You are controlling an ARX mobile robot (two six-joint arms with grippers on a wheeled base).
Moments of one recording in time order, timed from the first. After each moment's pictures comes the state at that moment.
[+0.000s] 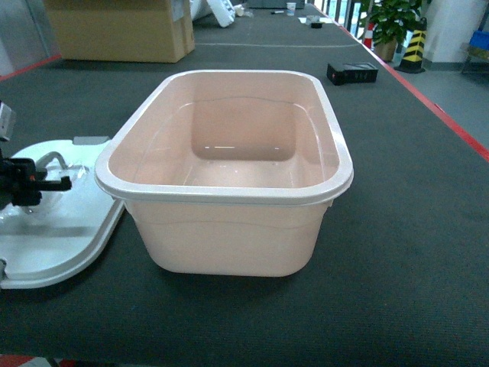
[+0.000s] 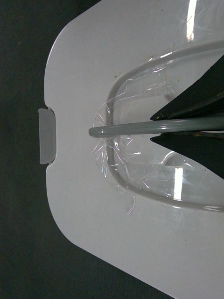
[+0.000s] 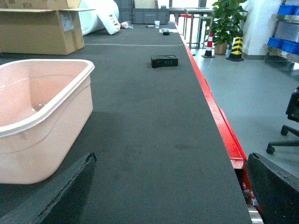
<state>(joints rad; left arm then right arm) 0.16 2.19 0.96 0.90 0.08 0.09 0.00 0.00 0.01 -0.01 0.00 0.00</state>
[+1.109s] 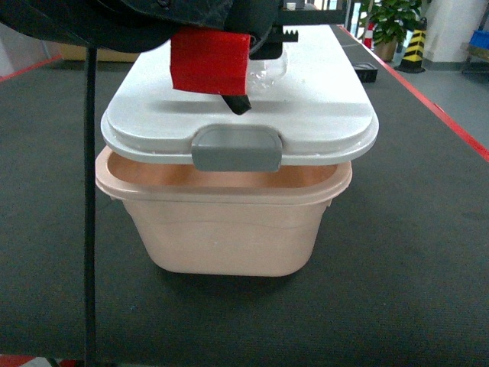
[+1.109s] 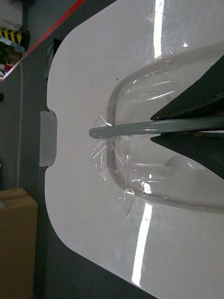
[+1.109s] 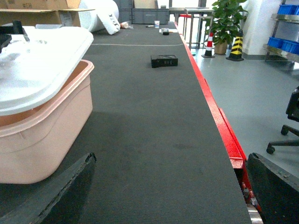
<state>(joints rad) -0.59 1.92 1.27 0.46 -0.58 -0.13 0.00 0.00 0.01 -0.01 0.00 0.00</state>
